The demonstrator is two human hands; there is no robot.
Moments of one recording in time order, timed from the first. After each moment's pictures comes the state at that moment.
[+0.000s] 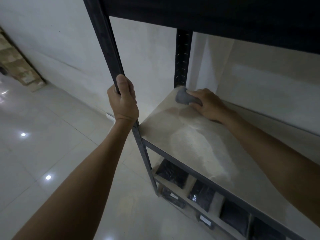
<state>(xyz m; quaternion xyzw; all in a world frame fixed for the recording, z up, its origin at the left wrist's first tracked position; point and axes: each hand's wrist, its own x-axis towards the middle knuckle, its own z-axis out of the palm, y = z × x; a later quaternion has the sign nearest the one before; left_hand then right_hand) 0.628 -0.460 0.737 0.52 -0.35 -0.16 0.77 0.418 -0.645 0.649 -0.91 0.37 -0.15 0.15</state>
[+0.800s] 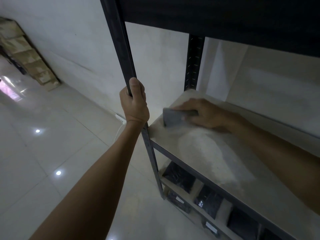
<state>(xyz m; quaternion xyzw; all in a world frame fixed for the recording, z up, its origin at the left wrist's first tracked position) 0.626 -0.460 0.736 0.53 -0.35 -0.14 0.76 0.451 -0.611 0.676 -0.95 0.15 -0.12 0.26</state>
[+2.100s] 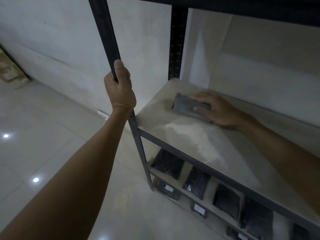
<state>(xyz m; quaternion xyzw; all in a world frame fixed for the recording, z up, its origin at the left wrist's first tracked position) 0.633 -0.461 0.732 0.51 -0.36 -0.15 0.77 0.368 -0.567 0.680 -0.90 0.30 -0.16 0.28</state>
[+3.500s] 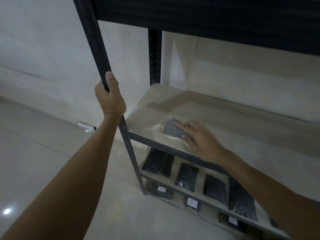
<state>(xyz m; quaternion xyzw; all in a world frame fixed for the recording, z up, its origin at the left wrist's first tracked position) 0.642 -0.463 0.724 0.50 -0.38 -0.16 0.76 0.357 -0.446 0.648 -0.90 0.39 -0.16 0.12</state>
